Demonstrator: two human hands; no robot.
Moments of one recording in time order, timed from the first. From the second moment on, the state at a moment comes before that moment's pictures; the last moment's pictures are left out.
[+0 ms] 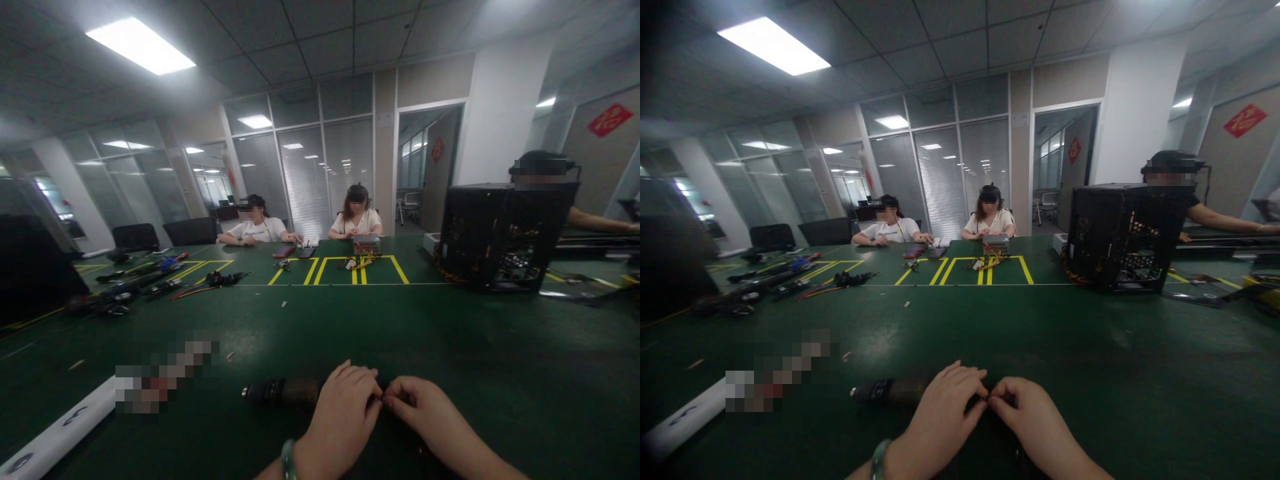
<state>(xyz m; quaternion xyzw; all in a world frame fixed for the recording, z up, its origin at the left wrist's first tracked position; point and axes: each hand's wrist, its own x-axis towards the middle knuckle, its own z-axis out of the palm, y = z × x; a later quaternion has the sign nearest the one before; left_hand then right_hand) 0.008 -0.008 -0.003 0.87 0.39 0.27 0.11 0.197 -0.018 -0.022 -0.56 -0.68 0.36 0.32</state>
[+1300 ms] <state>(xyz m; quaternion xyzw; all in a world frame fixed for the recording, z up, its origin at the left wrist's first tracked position) 0.007 -0.007 0.000 0.87 0.40 0.25 0.13 0.197 -0.016 -0.024 -0.56 -0.66 0.39 0.33</state>
